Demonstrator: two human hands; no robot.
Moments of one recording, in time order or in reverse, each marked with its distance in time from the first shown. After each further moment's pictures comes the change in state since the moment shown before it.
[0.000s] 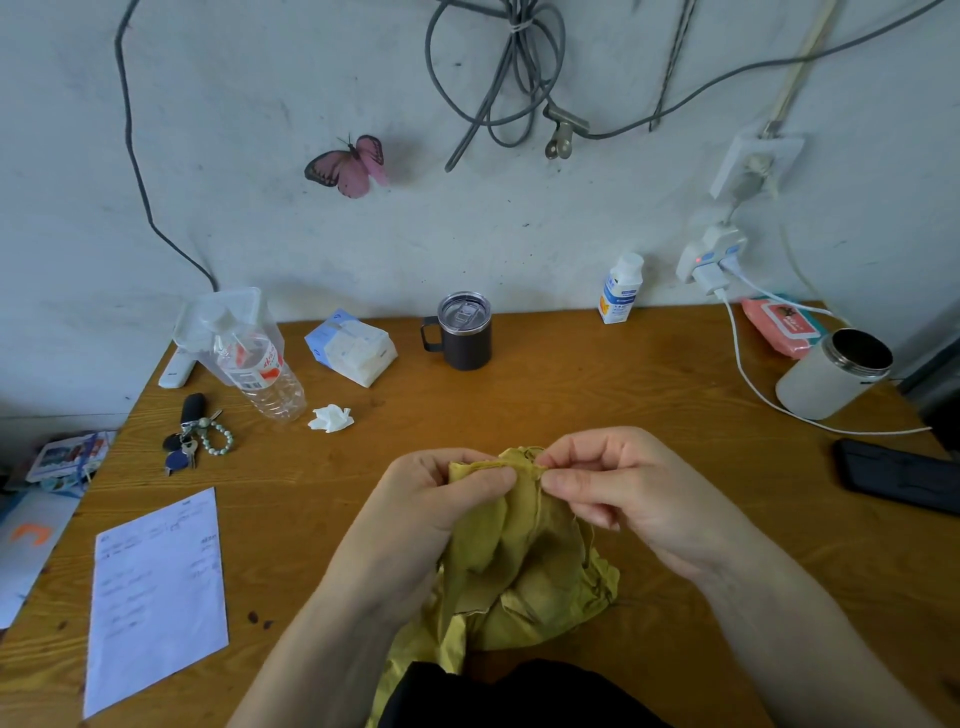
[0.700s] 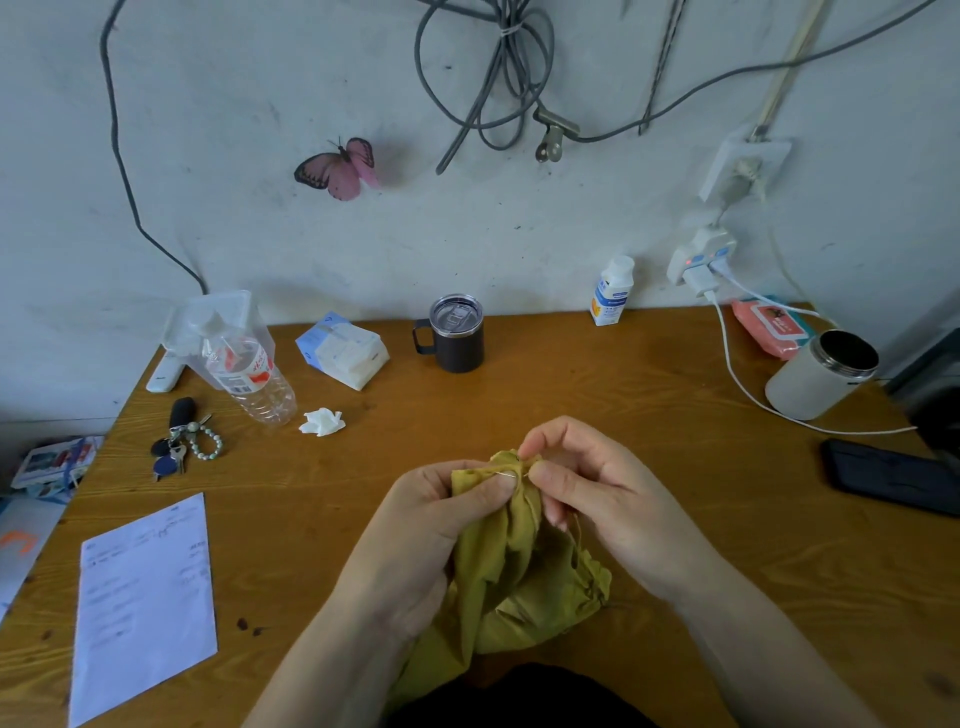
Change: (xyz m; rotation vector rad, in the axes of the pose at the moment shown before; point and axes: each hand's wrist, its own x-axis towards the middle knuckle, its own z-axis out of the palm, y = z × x) left_hand 0.008 -0.014 0.006 -0.173 -0.001 -0.094; right_hand 0.000 0.016 0.008 -0.051 0.088 -0.204
